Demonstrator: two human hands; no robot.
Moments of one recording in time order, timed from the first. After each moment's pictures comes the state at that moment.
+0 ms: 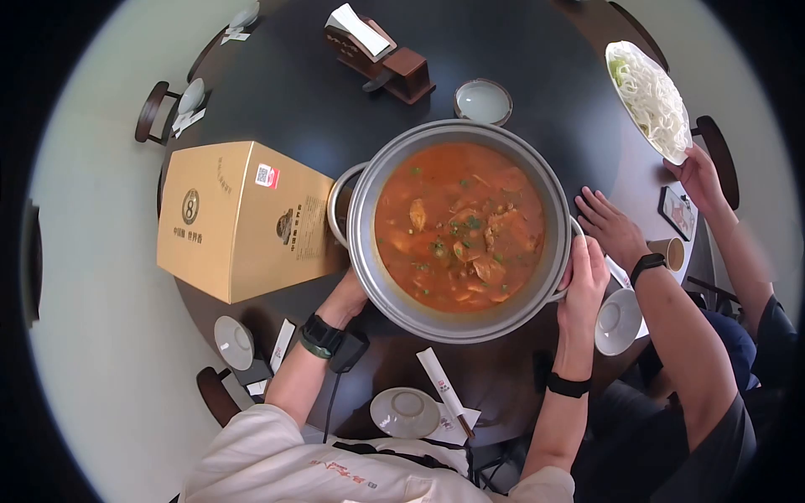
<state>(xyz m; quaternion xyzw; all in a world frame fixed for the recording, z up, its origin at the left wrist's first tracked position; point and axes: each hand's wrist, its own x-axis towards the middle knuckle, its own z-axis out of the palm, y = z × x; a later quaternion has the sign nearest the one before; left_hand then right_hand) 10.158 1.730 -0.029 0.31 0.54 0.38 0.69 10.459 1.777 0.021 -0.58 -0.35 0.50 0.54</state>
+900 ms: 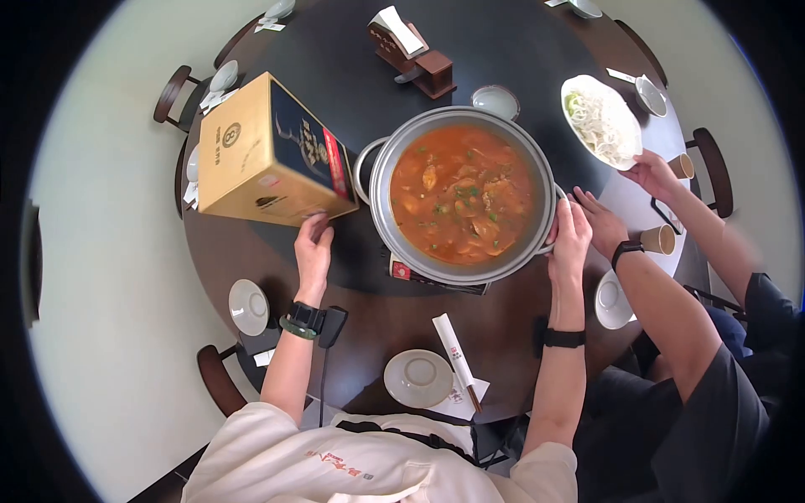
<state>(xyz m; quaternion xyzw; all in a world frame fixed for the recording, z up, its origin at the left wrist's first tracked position) 10.074 1.671 -0.023 0.39 0.74 0.47 0.28 10.444 1.771 0.029 -0.56 -0.38 0.51 0.53</state>
